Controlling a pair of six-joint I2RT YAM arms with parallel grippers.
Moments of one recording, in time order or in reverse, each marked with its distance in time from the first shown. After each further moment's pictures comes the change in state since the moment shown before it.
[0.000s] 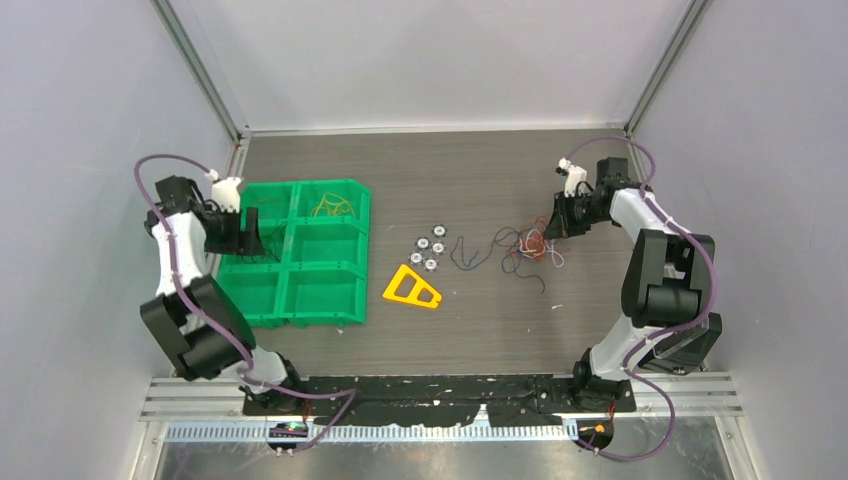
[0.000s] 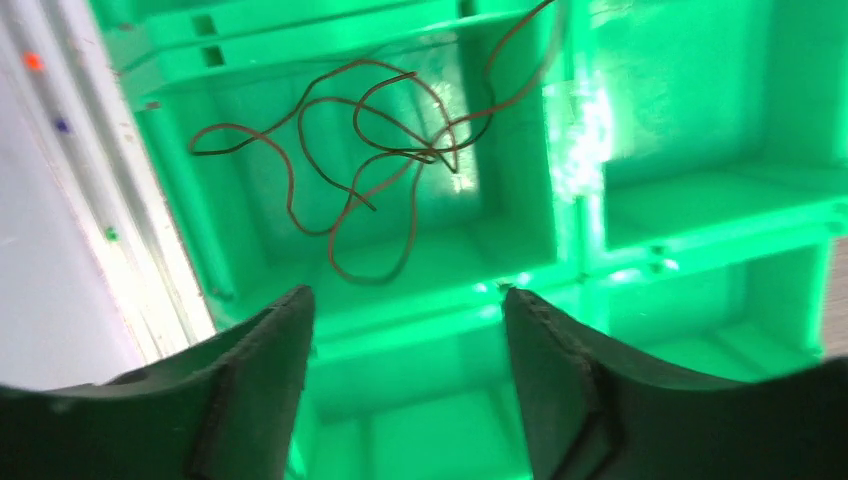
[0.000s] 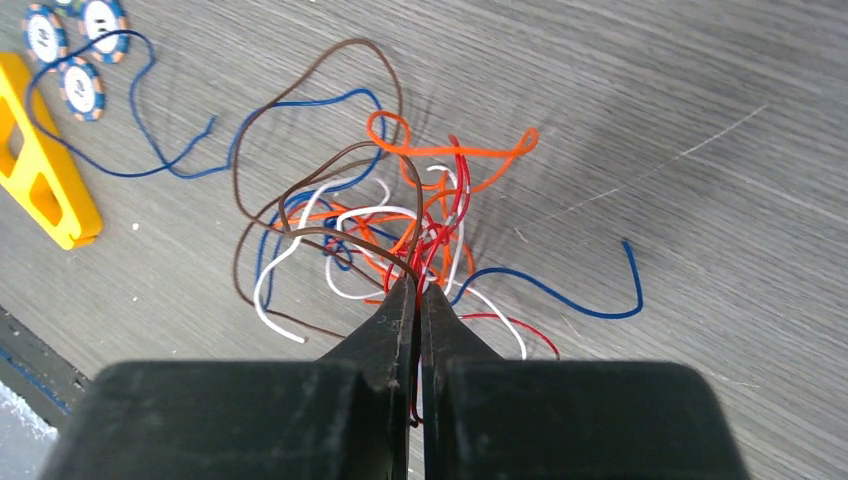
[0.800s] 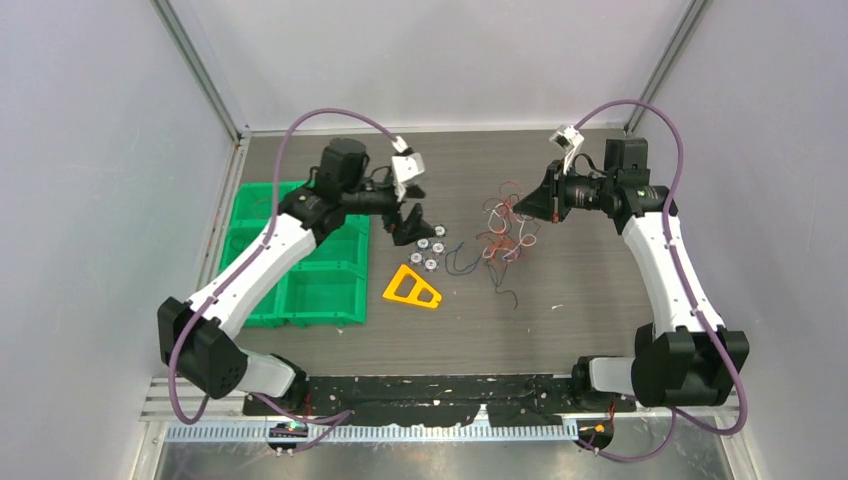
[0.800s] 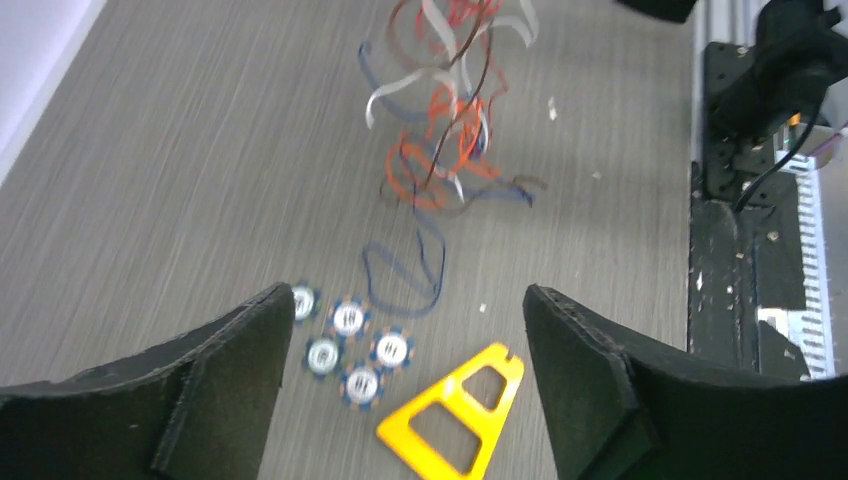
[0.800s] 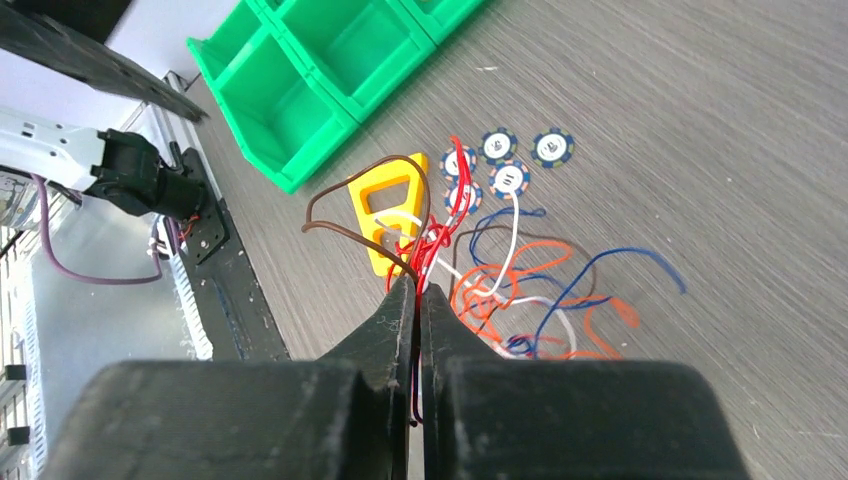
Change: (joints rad) left arm -1.018 -0.162 0.110 0.418 0.337 -0.179; right arm 0.140 -0.428 0.063 -0.020 -0.453 0.138
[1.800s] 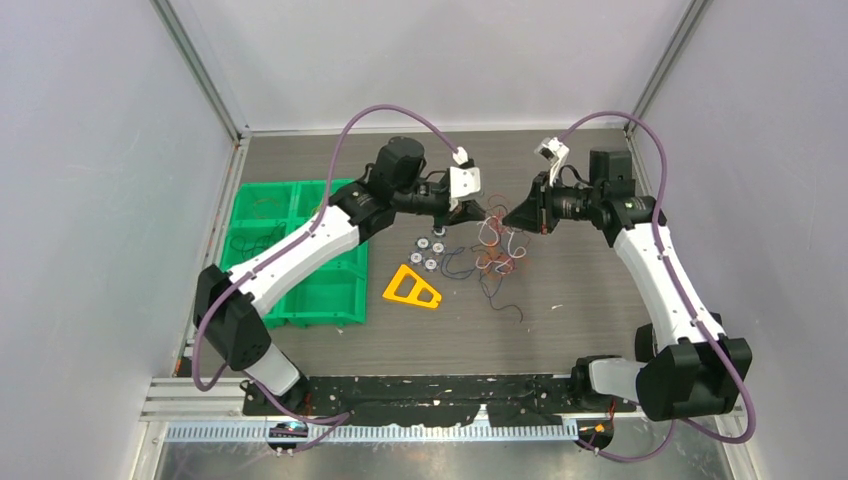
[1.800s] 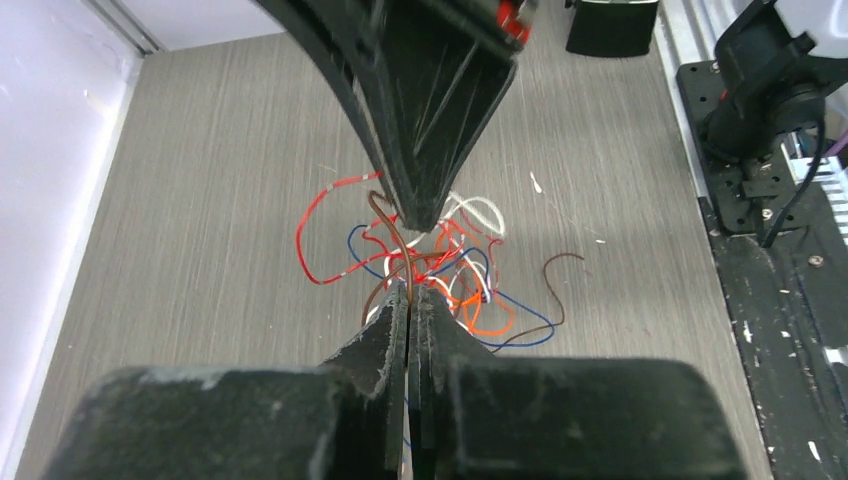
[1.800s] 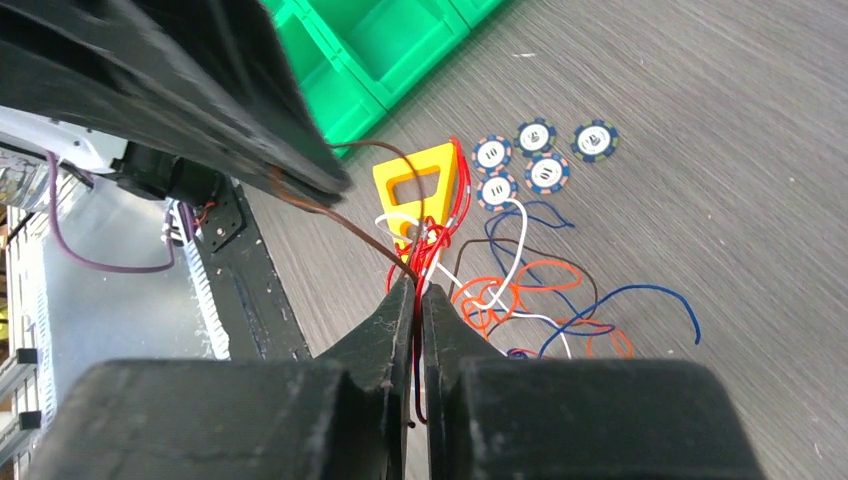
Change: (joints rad) left arm -0.247 0.206 0.156 0.185 -0.022 0.098; right arm 0.089 -0.066 -0.072 0.045 0.048 0.058
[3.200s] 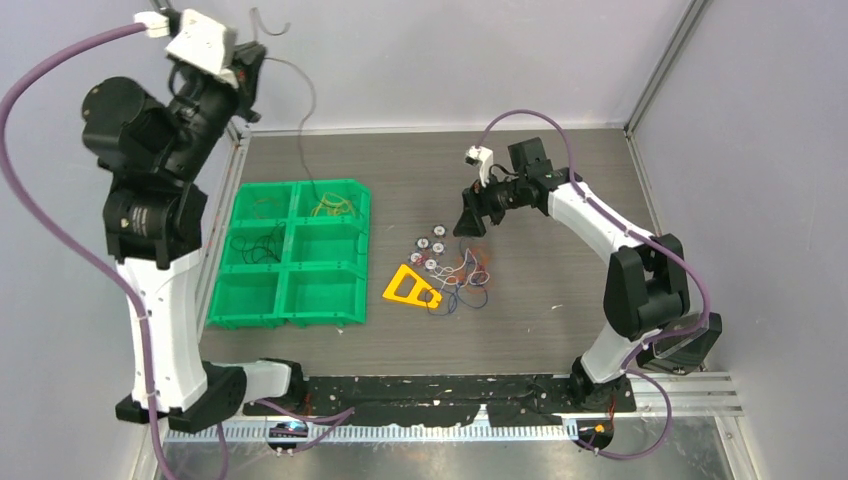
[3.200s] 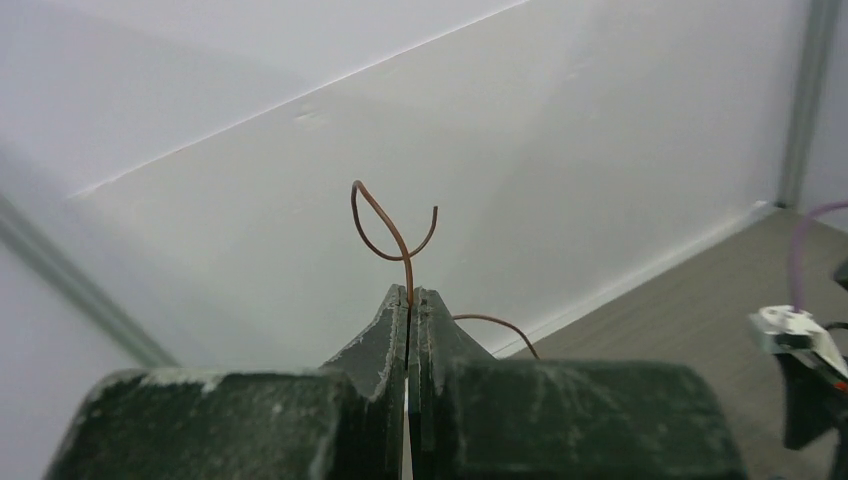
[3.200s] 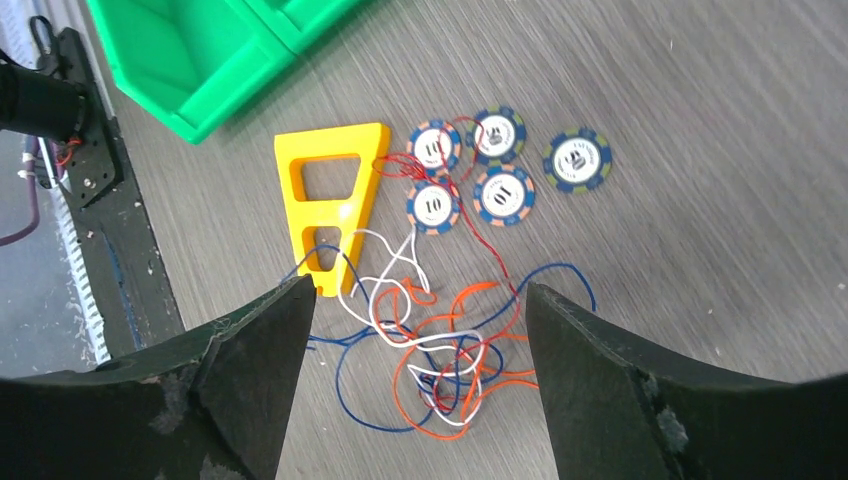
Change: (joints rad) left arm 0.548 -0.286 0.665 -0.307 -0.436 -0.201; right arm 0.249 0.425 0.155 0.105 0.179 -0.150
